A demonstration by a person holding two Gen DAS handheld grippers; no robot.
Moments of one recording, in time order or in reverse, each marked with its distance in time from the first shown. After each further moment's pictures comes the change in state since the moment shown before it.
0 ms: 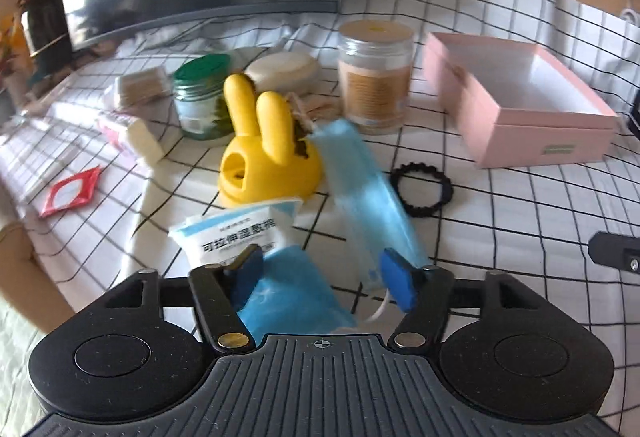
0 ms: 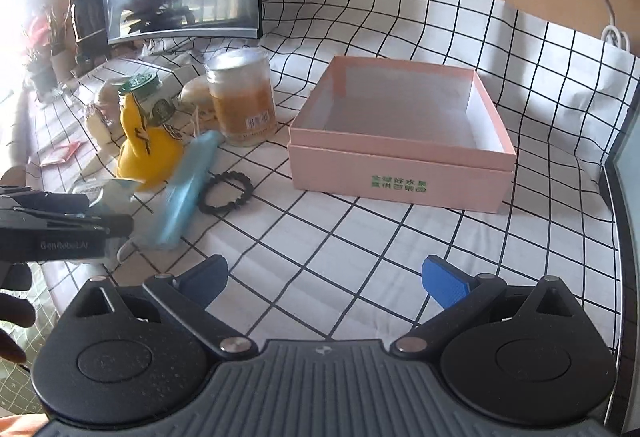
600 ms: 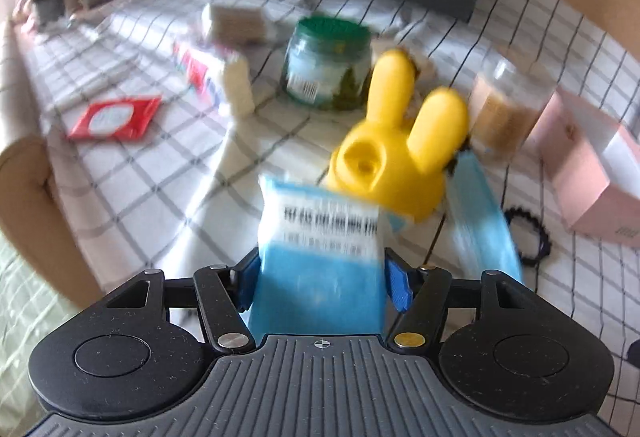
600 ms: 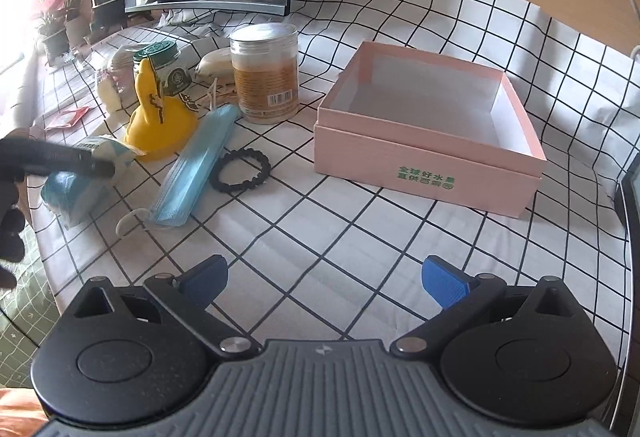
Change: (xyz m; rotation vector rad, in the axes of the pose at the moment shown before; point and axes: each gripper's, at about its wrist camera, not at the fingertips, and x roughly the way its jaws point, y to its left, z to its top) left arm 0.041 0.090 0.001 -0.291 0.036 0.018; right arm 0.019 0.019 -0.001 -0.095 0.040 0.004
